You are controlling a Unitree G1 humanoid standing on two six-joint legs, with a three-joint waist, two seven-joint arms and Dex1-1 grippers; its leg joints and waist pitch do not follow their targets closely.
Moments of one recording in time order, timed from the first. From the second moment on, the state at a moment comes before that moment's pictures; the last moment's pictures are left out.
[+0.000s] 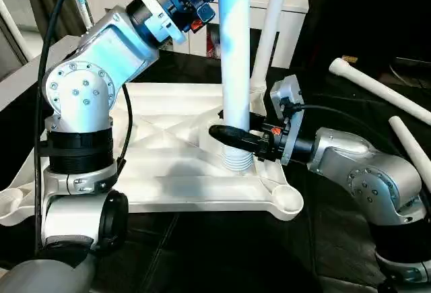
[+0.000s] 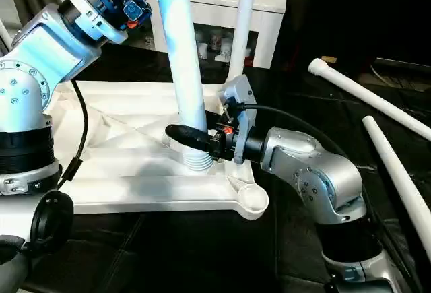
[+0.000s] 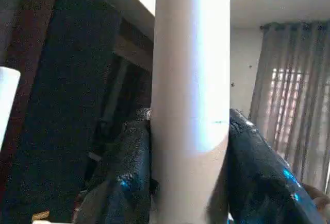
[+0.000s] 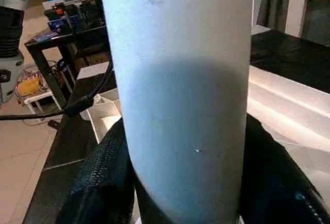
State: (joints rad) left arm -0.96 0.24 0.18 0.00 -0.99 0.71 -0.55; right arm -0.47 -0.36 0.13 -0.25 0.66 0.78 0.66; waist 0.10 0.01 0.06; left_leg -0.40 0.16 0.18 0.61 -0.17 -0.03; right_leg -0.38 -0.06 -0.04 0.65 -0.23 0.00
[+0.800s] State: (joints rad) left arm -0.87 0.23 0.22 -0.06 -1.05 0.77 -0.52; right arm -0.42 -0.32 0.10 -0.25 0.66 0.75 0.63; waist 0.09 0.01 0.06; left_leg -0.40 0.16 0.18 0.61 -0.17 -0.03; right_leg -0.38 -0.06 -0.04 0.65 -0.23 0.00
